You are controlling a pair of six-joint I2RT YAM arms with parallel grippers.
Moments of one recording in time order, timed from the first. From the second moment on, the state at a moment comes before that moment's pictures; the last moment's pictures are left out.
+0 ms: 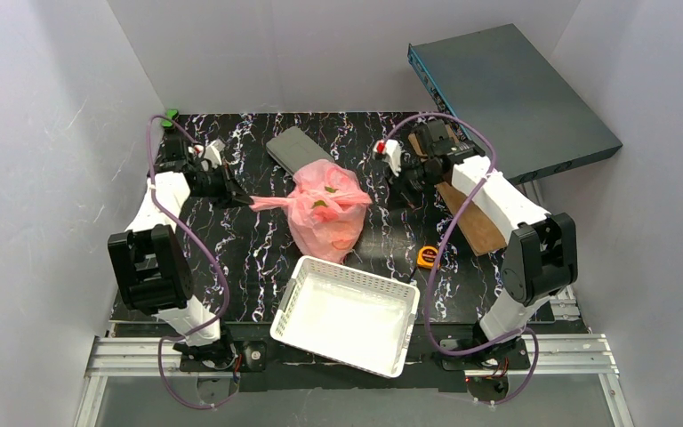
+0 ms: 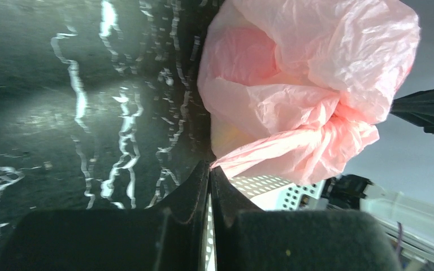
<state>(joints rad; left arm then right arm) 0.18 1.62 1.24 -0.78 0.75 -0.15 0.41 1.68 1.46 -0.85 -0.71 -0.56</state>
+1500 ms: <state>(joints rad) 0.12 1.64 1.25 -0.71 0.72 -0.15 0.52 1.80 1.53 -0.70 -0.41 -0.48</state>
